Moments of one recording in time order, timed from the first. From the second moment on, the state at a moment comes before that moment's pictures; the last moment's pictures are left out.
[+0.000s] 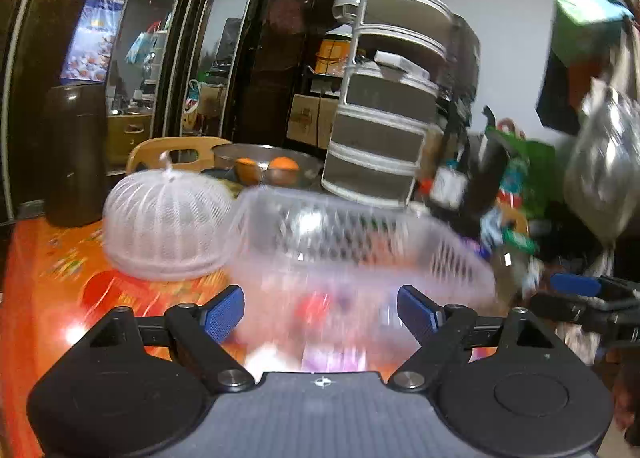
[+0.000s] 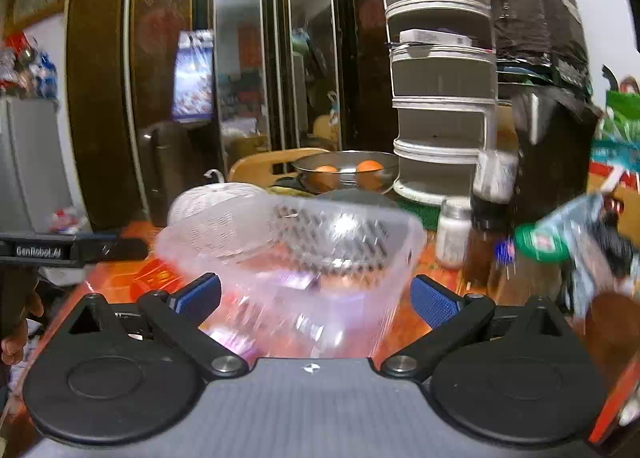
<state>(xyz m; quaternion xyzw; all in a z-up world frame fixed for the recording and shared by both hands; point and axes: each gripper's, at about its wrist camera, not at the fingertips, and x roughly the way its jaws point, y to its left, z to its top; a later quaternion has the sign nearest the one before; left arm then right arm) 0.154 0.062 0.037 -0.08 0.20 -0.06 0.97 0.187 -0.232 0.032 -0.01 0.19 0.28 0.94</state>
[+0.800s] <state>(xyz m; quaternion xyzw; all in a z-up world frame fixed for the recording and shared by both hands) 0.103 -0.009 -0.026 0.07 0.21 -0.01 0.98 0.167 -0.210 -0.044 -0.04 0.22 0.31 0.92</state>
